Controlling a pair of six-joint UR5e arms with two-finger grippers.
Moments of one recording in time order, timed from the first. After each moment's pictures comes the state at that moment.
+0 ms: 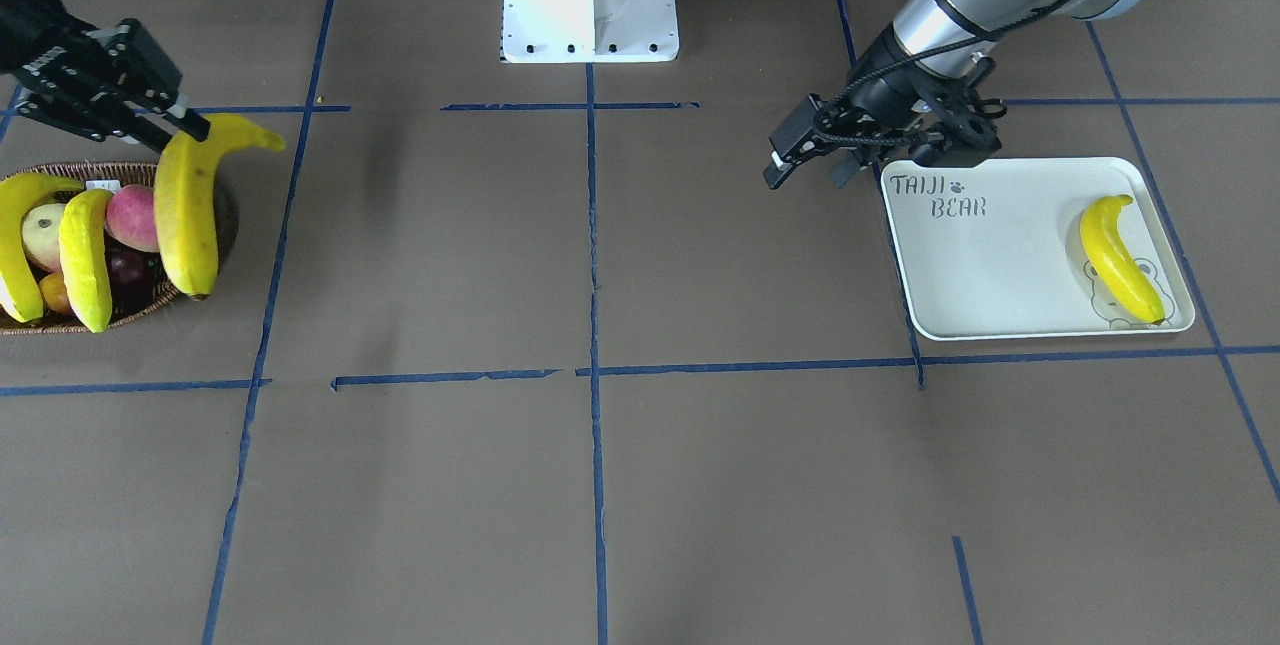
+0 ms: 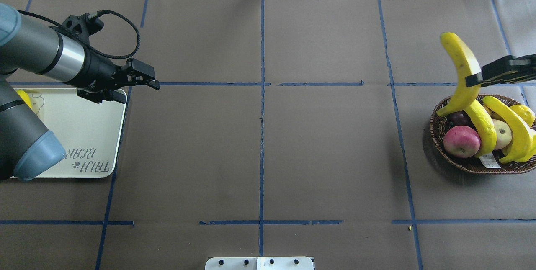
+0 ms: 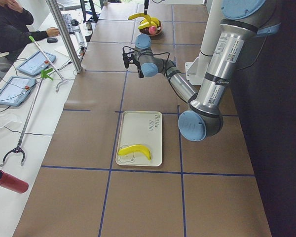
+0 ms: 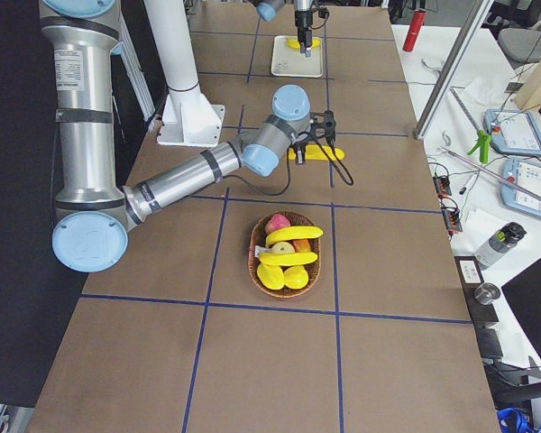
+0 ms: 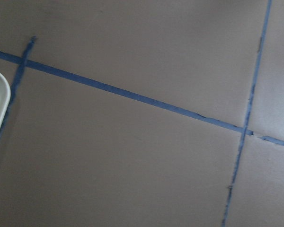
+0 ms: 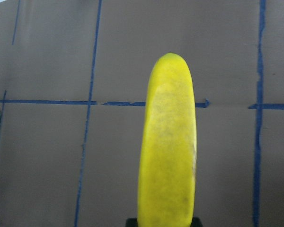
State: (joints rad) left arm -0.79 -1.95 -1.92 -2.04 -2.12 -1.58; right arm 1.04 -1.43 2.04 -1.03 2.42 1.14
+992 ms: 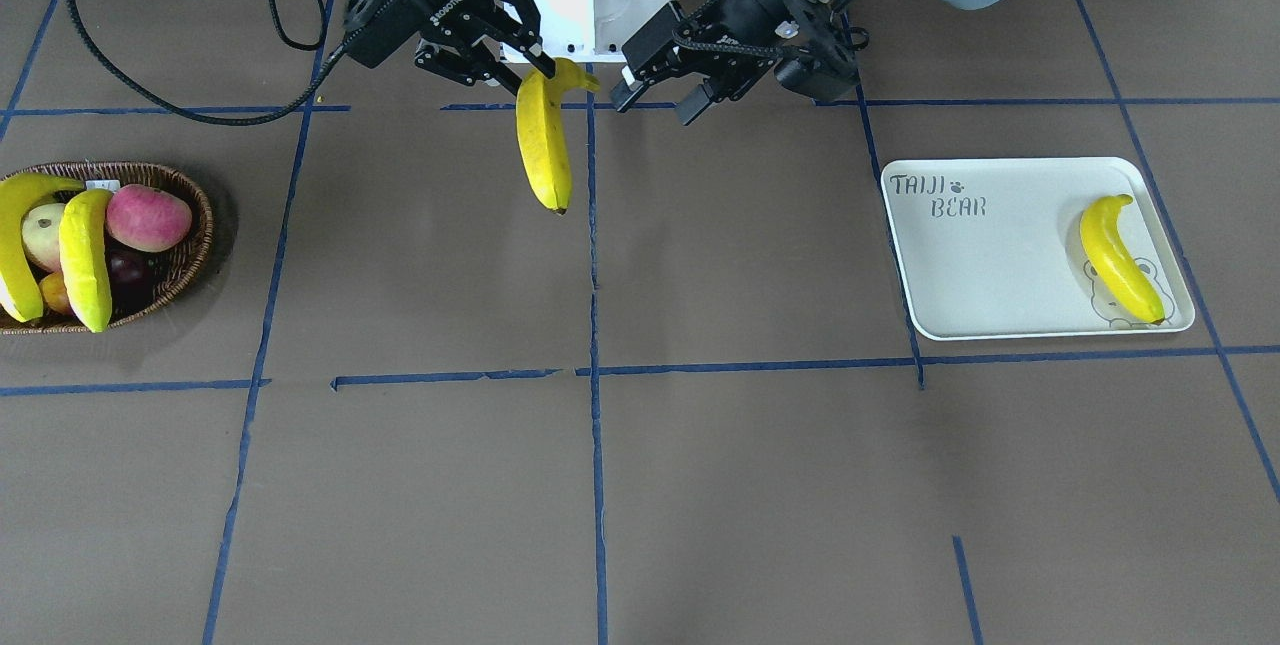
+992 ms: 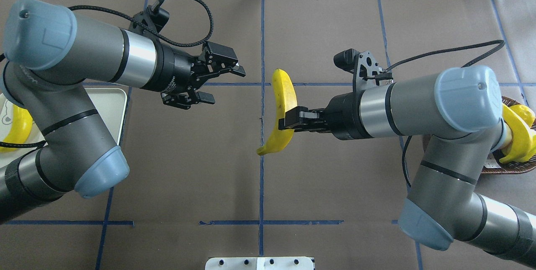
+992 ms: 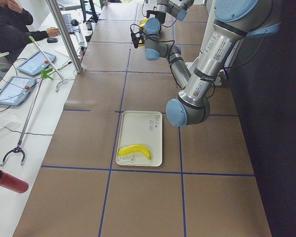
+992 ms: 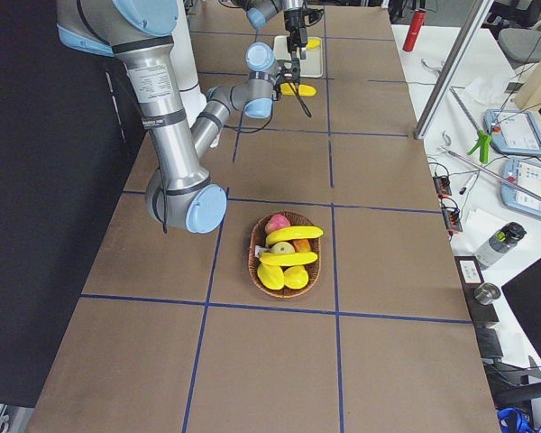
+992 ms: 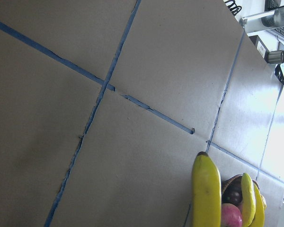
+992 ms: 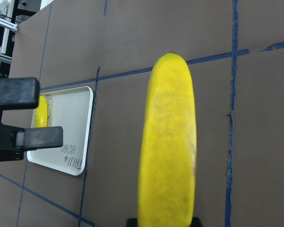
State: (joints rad) left arm -0.68 -2.13 -1.91 -2.15 -2.06 -1.83; right arm 0.53 -1.18 2.04 -0.94 1.94 1.42
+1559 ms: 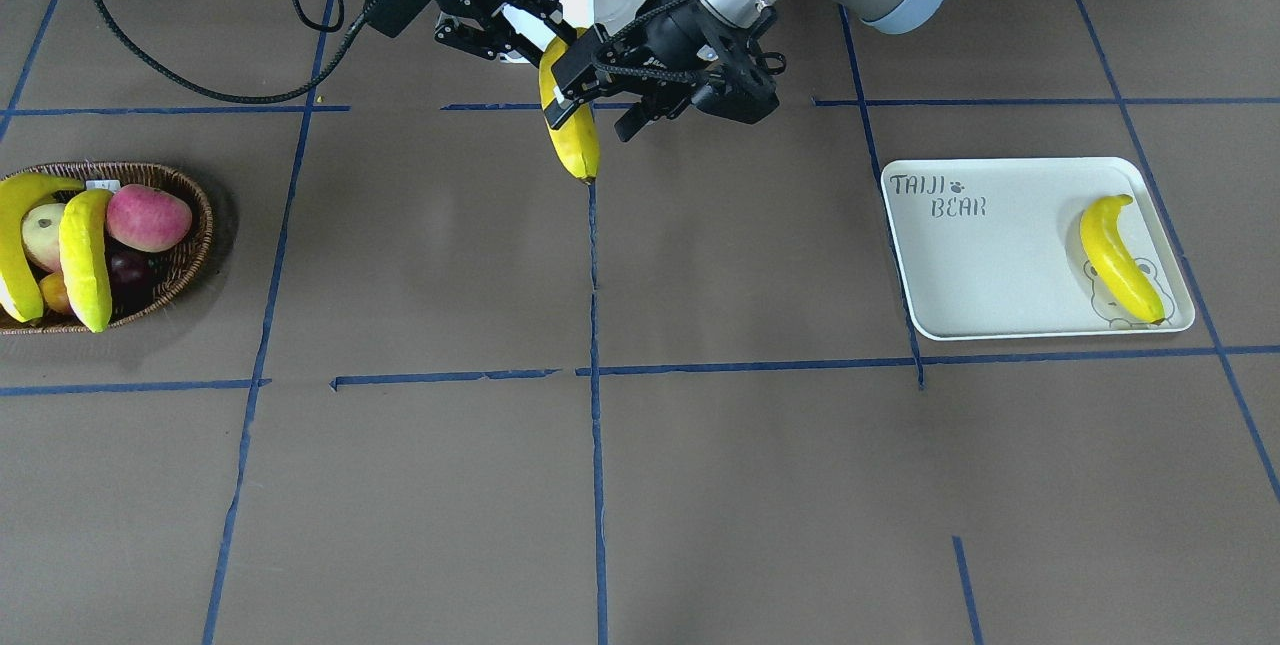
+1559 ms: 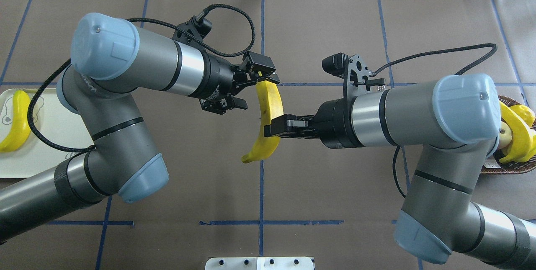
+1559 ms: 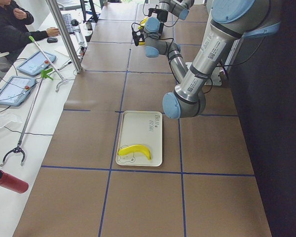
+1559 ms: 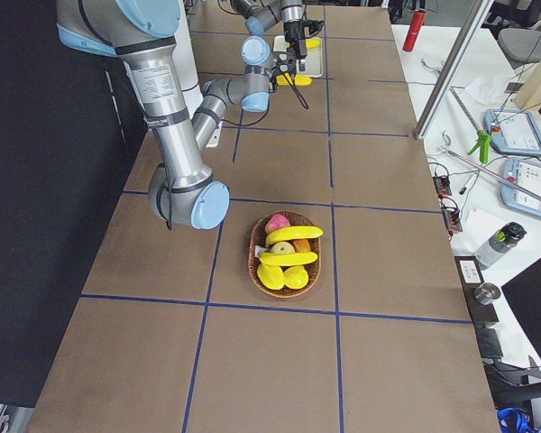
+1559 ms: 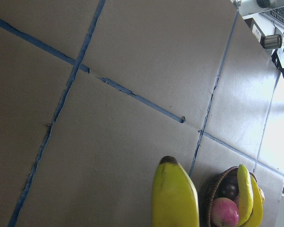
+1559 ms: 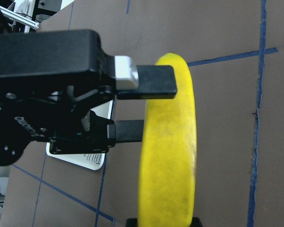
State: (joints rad) left arm -0.61 -2.22 -1.80 -2.17 -1.99 -1.83; right arm 0.51 -1.17 2.07 -0.94 1.92 1.41
